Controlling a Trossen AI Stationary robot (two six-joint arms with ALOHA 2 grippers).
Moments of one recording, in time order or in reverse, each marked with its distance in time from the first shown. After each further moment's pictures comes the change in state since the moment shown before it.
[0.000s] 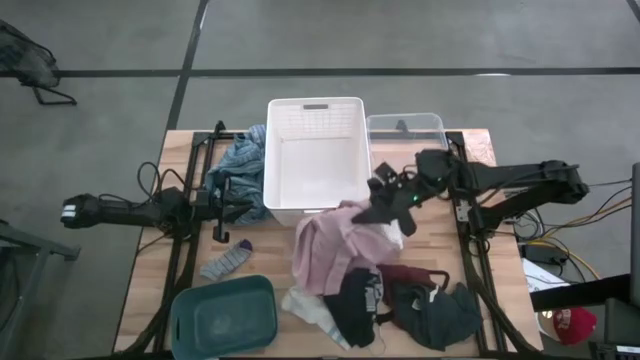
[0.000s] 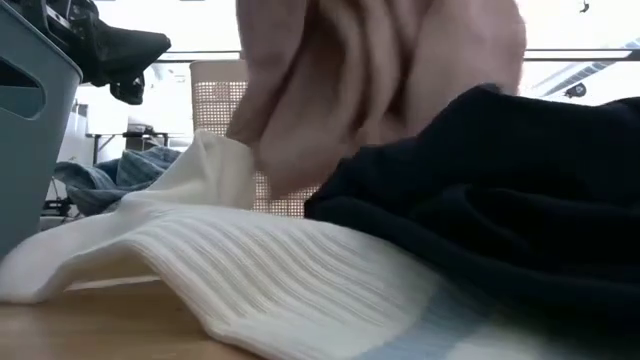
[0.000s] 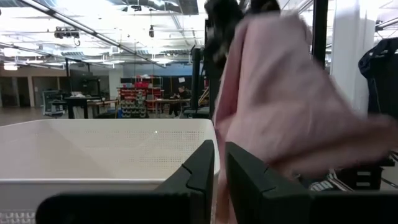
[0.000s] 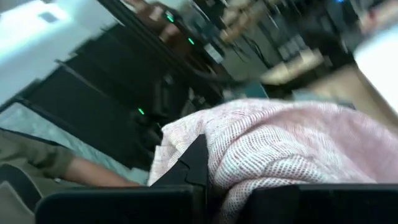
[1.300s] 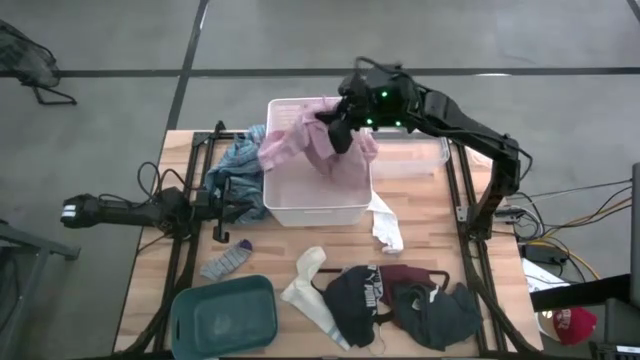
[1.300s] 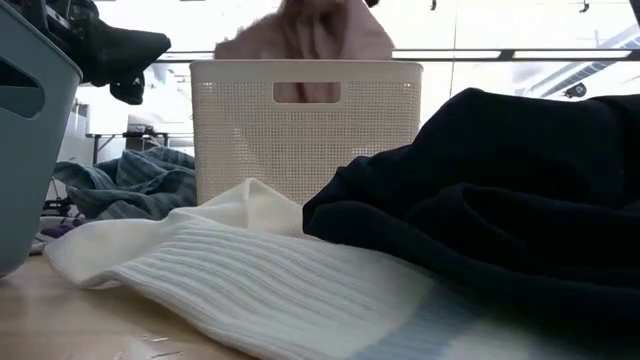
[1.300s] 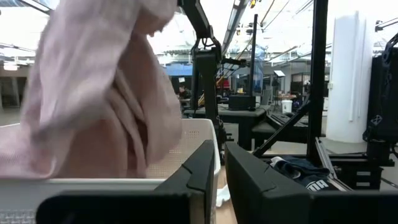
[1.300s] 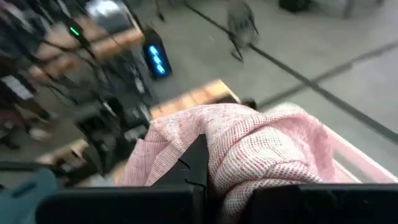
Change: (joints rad) left arm 0.000 0.000 0.000 0.000 0.000 0.000; right arm -0.329 0.524 0.920 -0.691 0.371 -0.501
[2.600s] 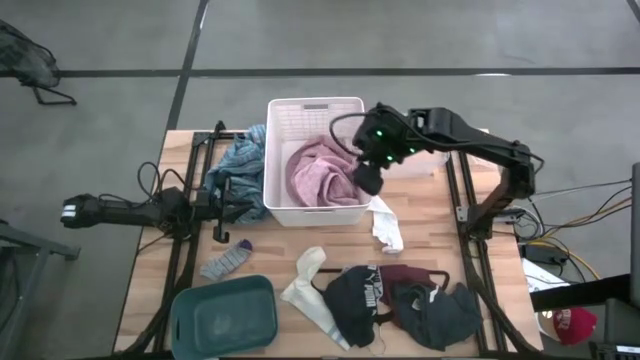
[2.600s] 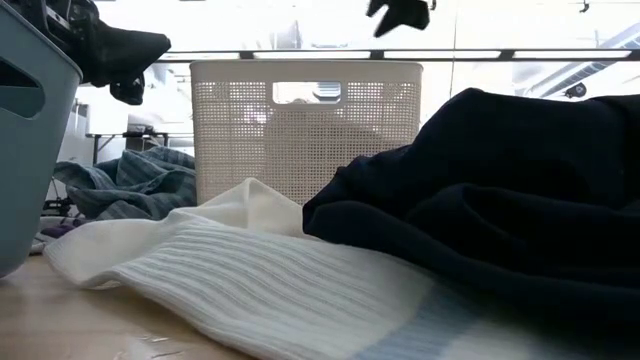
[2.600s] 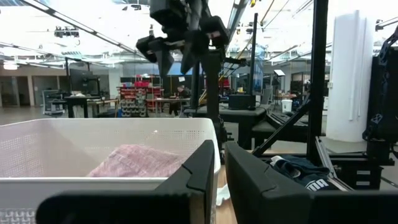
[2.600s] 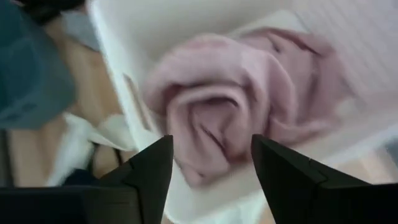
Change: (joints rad) left arm 0.000 0.000 0.000 -0.003 0.000 0.000; right arm 0.084 -0.133 -0.209 -0.479 -0.007 0.003
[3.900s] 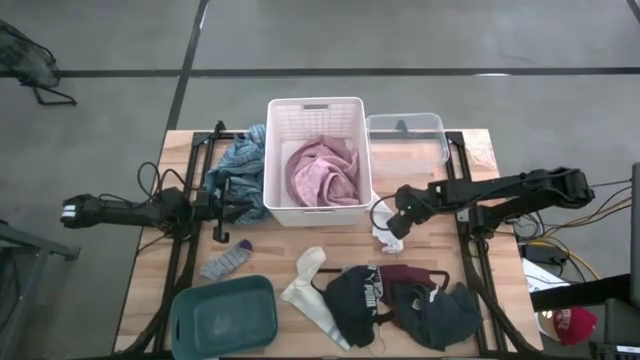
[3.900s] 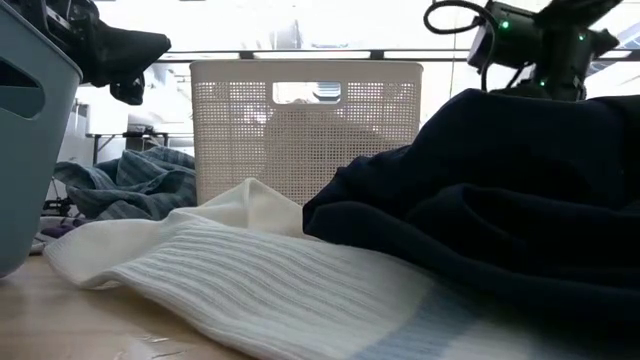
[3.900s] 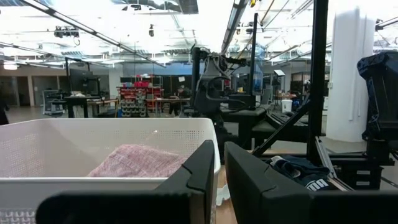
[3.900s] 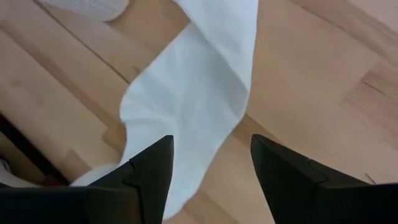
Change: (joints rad) left arm 0.000 0.000 0.000 0.000 0.000 0.000; right arm 0.125 -0.462 -1.317 0.617 0.031 0.615
